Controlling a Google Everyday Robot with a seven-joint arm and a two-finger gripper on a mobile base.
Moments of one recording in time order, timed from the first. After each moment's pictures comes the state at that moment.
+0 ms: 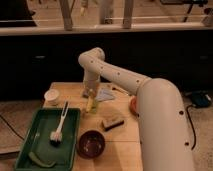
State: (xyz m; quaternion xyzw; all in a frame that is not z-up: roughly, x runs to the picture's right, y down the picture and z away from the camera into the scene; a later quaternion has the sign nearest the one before) arm -0.074 0.037 0.850 -0.24 -0.27 -0.60 0.71
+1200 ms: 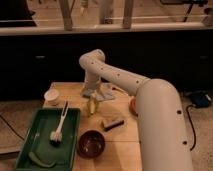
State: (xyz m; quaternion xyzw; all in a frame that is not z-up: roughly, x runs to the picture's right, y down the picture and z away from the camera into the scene) arm -0.067 0.044 0.858 -0.25 -0.27 -0.59 0.72
